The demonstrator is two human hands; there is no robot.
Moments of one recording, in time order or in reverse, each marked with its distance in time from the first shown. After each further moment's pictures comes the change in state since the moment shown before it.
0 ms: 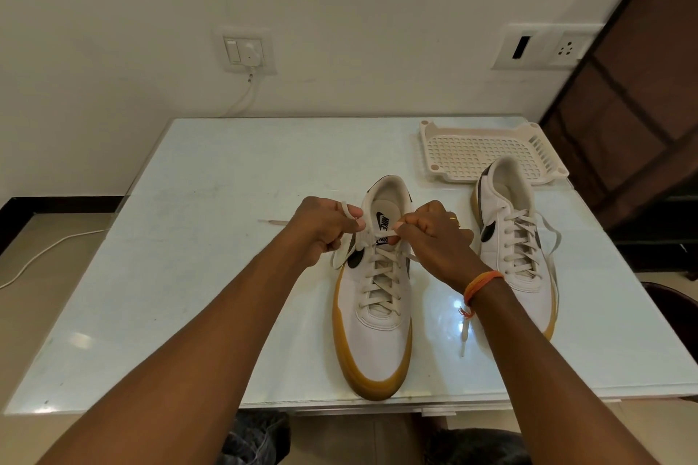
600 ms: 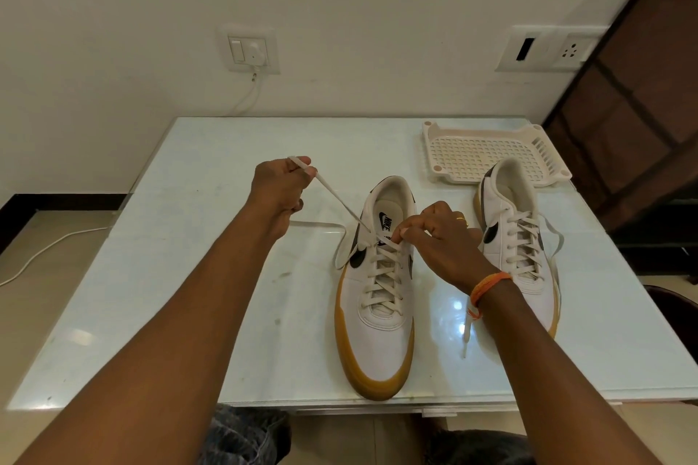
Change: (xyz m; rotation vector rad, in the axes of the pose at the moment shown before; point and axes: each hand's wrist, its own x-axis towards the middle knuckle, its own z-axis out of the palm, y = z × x) left_hand 0.014 0.022 -0.050 -0.218 0.220 0.194; right_hand -0.001 0.004 -0.004 -0.024 0.012 -0.060
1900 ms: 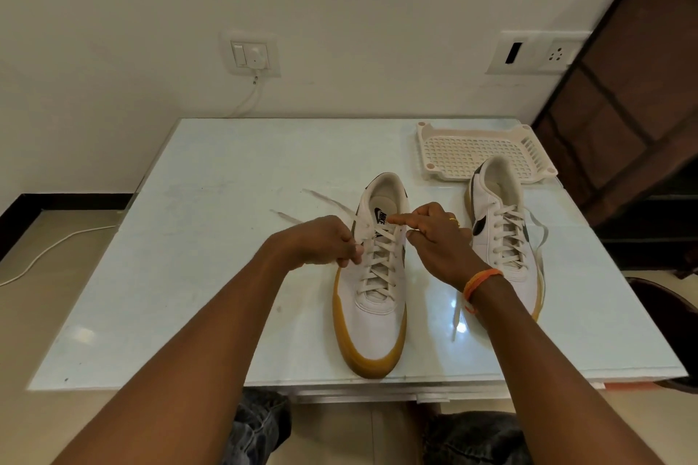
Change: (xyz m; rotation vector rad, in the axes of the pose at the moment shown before) left_hand -0.063 -0.018 0.015 0.853 -0.669 0.026; right_hand -0.010 0.014 0.002 -0.083 -0.060 -0.059
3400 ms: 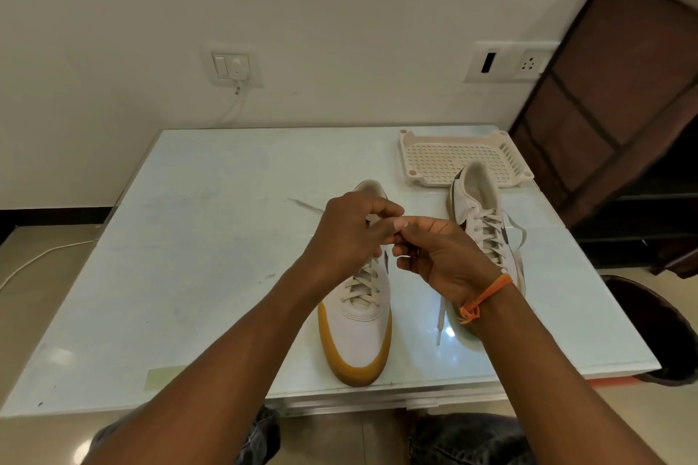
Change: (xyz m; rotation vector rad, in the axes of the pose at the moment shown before) left_hand -0.021 0.060 0.035 -0.085 0.481 0.406; right_hand -0.032 -0.017 -0.029 1.236 -0.136 0.178
